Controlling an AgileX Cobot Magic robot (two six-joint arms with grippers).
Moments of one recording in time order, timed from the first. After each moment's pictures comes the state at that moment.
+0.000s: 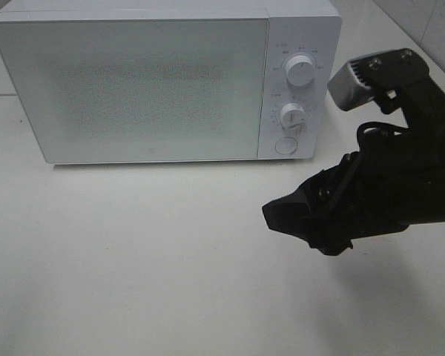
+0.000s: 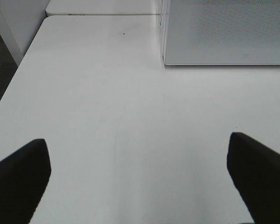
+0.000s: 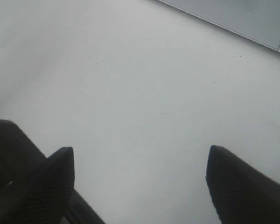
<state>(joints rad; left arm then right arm) 0.11 0.00 -0.50 -0.09 1.04 0.09 0.64 1.10 -0.56 0.54 0.28 -0.44</state>
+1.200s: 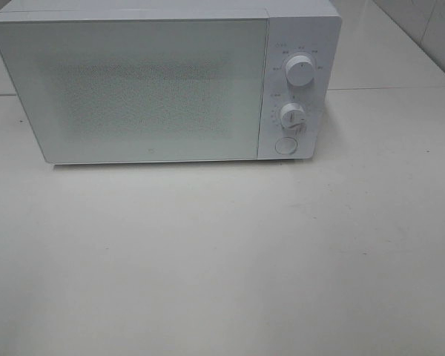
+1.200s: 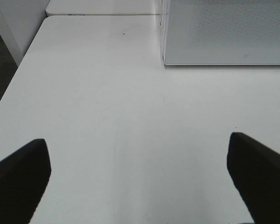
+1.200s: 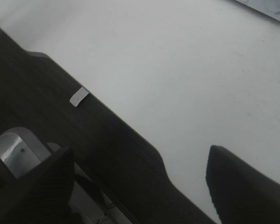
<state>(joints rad) 0.11 0.00 -0.50 -0.09 1.04 0.09 0.59 0.44 -0.66 0.19 1.05 -0.09</state>
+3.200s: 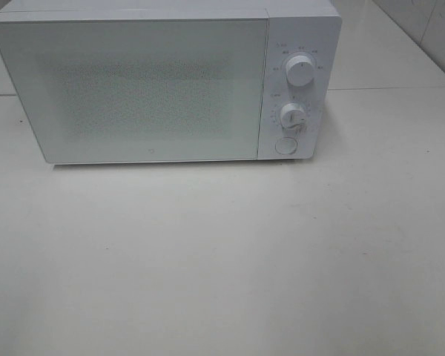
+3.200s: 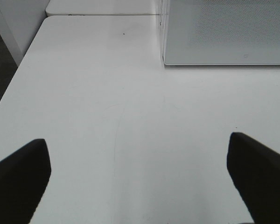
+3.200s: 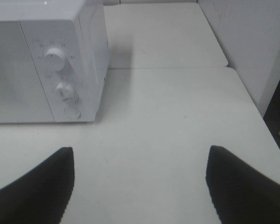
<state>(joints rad) 0.11 0.00 -0.50 -0.09 1.04 0.09 0.02 0.17 -0.56 0.01 0.74 0.02</state>
